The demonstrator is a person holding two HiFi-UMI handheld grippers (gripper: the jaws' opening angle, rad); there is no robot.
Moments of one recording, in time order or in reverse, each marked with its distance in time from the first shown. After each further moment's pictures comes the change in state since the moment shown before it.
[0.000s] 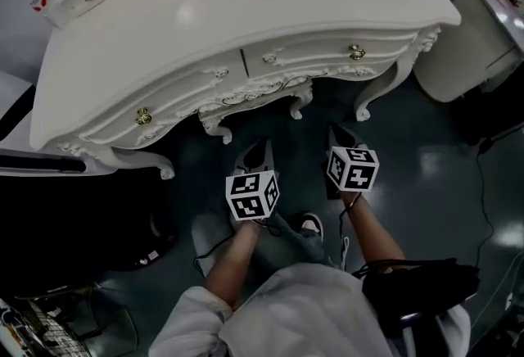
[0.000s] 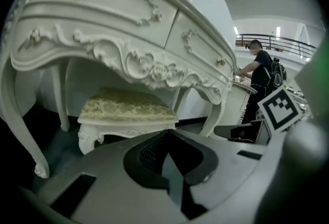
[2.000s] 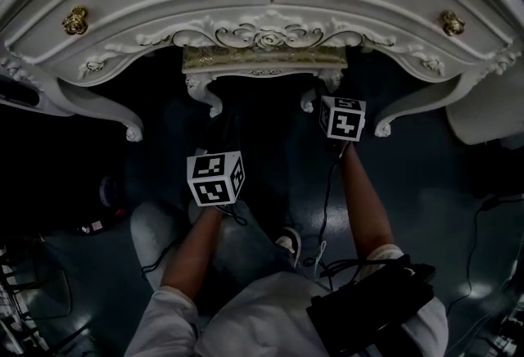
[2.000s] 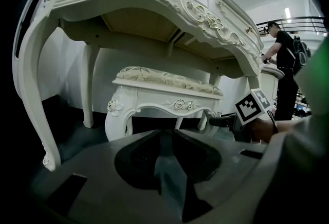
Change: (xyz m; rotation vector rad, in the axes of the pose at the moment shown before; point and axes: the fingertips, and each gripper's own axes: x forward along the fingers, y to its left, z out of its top) left arm 0.056 0.126 -0.089 0.023 -0.124 0.259; right arm 0.225 -0.028 -0.041 -0.346 -0.021 0.050
